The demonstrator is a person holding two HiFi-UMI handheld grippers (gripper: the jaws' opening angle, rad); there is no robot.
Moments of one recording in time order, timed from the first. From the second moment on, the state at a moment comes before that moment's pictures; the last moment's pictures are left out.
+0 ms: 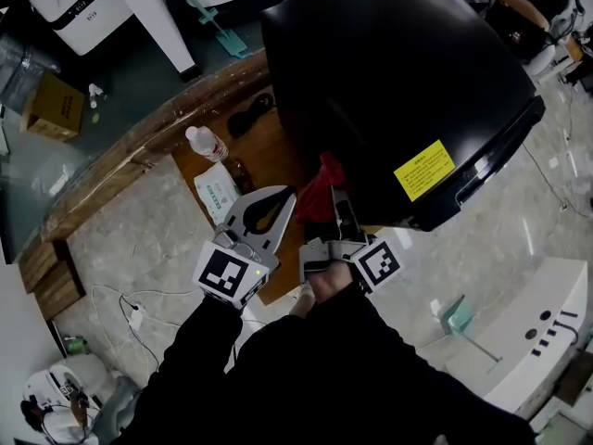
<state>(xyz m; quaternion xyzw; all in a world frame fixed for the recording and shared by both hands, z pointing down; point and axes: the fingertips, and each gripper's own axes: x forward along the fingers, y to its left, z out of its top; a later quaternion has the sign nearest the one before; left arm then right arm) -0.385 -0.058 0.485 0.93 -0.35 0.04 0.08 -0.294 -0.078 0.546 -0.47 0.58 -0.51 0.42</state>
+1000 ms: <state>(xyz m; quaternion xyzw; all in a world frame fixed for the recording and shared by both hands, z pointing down) -0.397 -0.034 0.644 0.91 -0.34 0.14 0.19 -0.290 -0.074 0.784 -0.59 0.57 -0.53 0.22</state>
